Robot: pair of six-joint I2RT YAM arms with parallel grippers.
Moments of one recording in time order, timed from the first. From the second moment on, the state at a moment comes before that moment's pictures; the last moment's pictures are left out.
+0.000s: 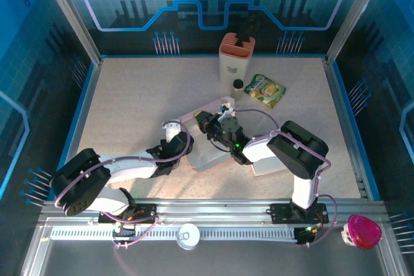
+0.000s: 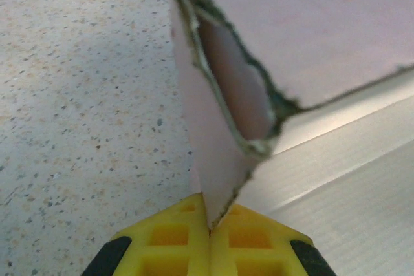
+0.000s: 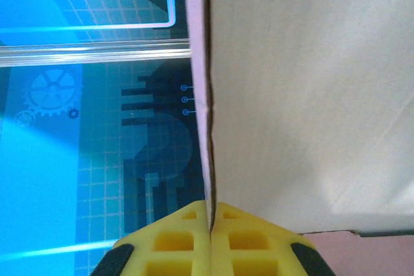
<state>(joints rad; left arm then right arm) -0.78 1.39 0.49 0.11 -0.65 -0.72 0.82 1.86 0.73 1.02 0.05 1.58</state>
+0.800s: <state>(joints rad) -0.51 1.14 0.47 -0.04 -0.44 -0.50 0.63 1.40 0.71 0.49 -0.25 1.17</state>
